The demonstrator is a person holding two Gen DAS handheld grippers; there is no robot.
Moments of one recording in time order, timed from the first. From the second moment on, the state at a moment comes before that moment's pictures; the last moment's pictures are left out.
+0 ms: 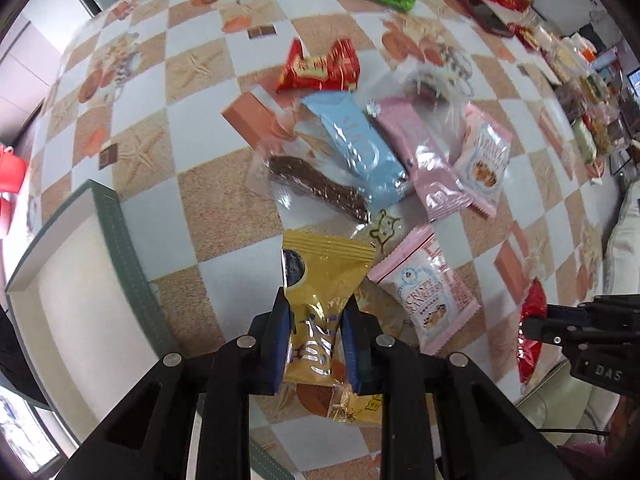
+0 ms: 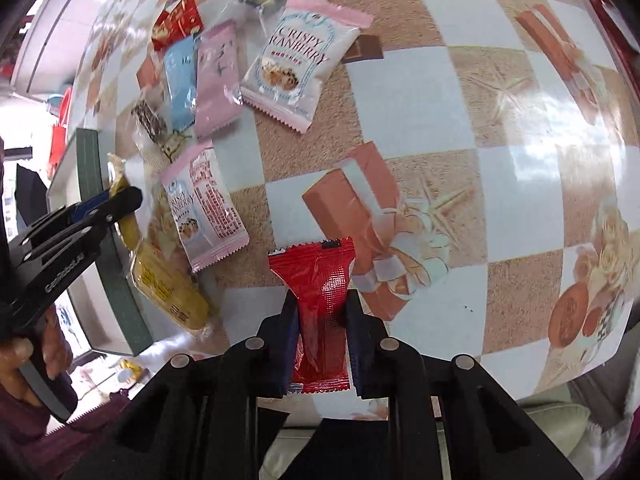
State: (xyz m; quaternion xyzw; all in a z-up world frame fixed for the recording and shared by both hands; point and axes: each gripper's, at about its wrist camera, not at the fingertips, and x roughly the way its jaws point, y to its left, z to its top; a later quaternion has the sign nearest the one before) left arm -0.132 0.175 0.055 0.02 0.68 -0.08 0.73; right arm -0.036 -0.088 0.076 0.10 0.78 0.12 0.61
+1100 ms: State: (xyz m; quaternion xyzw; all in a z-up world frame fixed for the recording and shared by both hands) left arm -0.250 0.381 0.067 -0.09 0.67 0.12 0.73; right arm -0.161 0.281 0.078 -0.12 0.73 0.35 0.58
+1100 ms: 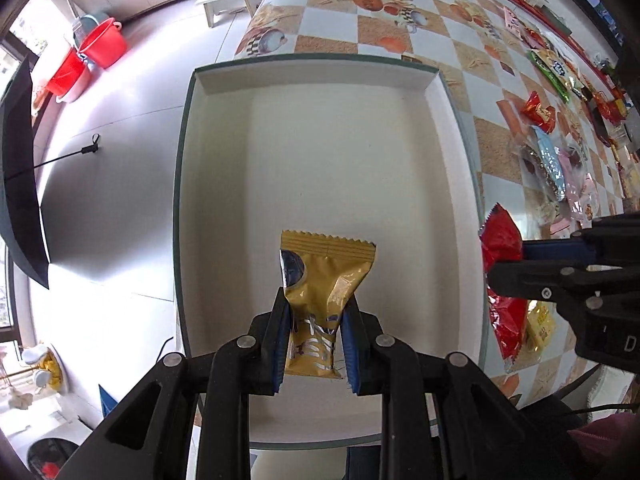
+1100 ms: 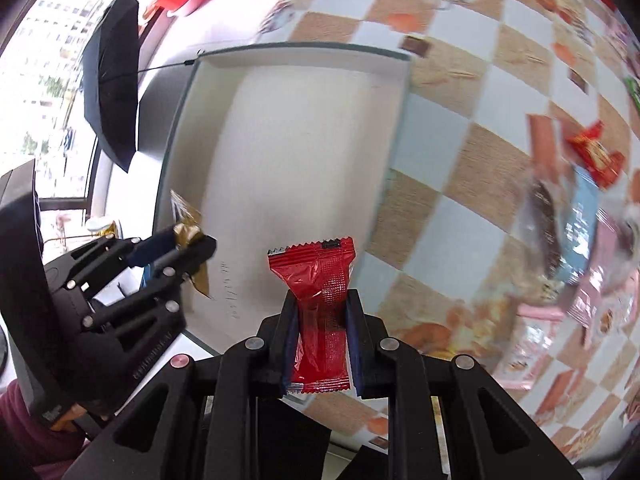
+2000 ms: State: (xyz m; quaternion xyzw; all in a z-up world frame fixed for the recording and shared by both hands) left arm -0.184 0.363 0.188 -0.07 0.42 0.07 0.90; right arm -0.105 0.092 0.049 -0.09 0.76 0.17 0.63
